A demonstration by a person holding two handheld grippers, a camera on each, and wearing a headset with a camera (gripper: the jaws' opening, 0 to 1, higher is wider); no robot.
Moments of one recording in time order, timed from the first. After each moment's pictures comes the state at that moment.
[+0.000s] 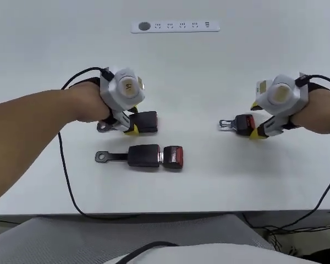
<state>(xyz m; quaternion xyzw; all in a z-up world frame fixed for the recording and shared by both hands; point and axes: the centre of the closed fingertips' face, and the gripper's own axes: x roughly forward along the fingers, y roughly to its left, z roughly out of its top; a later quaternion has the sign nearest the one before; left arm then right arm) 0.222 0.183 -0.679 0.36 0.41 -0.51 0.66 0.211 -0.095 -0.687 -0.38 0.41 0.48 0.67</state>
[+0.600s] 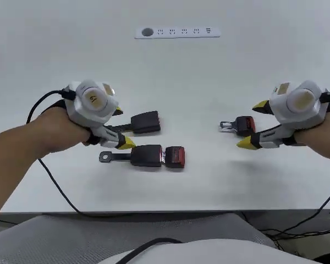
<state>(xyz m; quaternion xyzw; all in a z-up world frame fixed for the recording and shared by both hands) 0.170 0.210 -0.642 0.27 0.37 -0.45 0.76 0.175 -0.059 -0.640 -0.26 0.35 0.44 0.78</state>
